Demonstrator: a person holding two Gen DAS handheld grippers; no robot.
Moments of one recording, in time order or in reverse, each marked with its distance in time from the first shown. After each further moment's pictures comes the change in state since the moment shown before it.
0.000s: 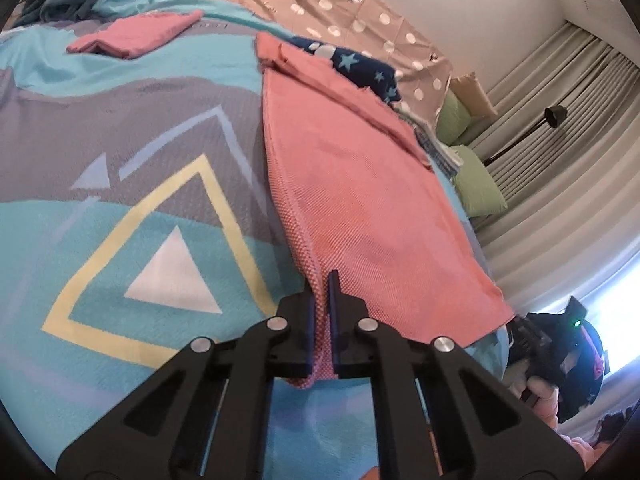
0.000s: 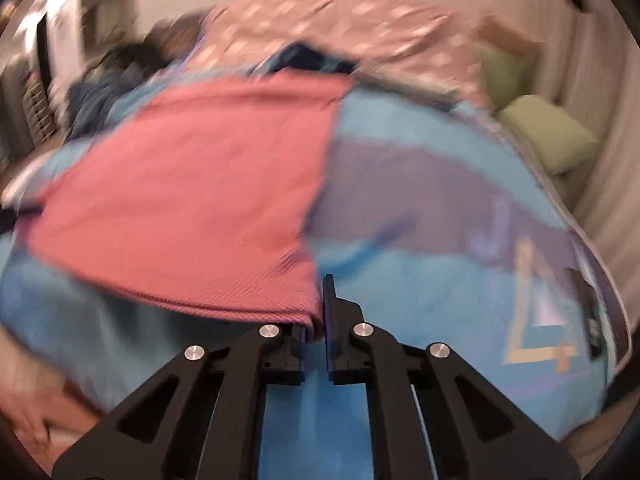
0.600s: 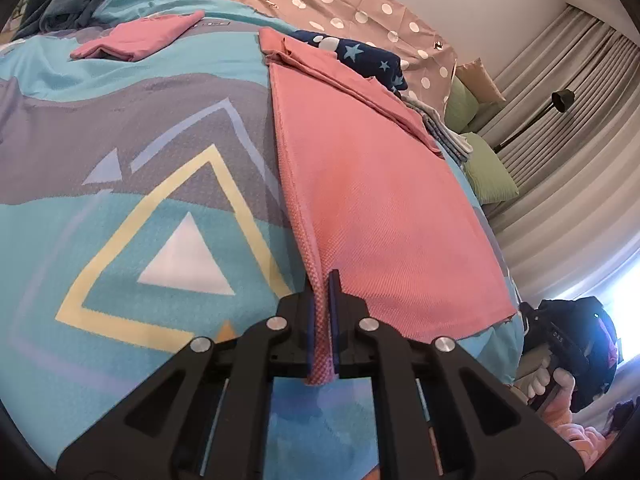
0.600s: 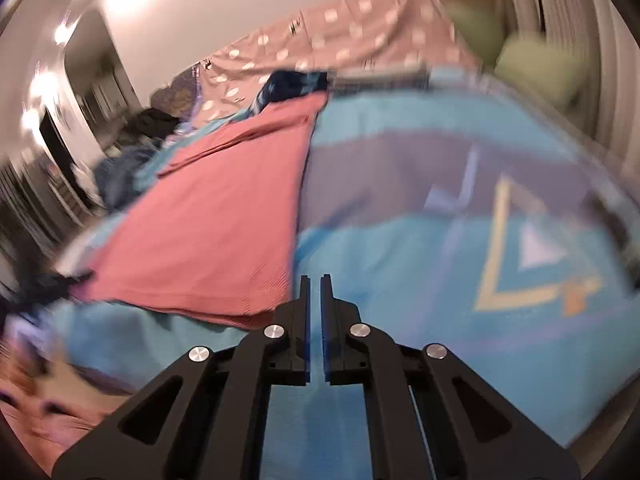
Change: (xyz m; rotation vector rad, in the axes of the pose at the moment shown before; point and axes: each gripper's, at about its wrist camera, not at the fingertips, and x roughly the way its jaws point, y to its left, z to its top) left arm 0.003 0.001 -0.006 0.025 0.039 0.061; right arm 0.001 -0.073 -0.039 0.312 0.085 0.329
